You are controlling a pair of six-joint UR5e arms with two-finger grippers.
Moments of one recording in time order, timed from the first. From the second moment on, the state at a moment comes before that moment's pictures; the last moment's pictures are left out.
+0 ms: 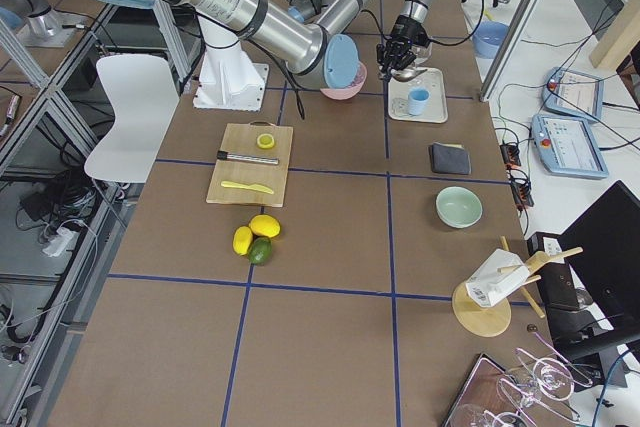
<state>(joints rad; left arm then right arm) -0.50 -1.99 -1.49 -2.68 -2.02 0.00 0.83 -0.33 1.14 -2.64 1.83 -0.17</state>
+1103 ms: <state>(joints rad) -0.63 -1.98 -1.56 -2.57 -2.05 0.00 0.94 -0.99 1.87 -2.29 2.17 0.30</state>
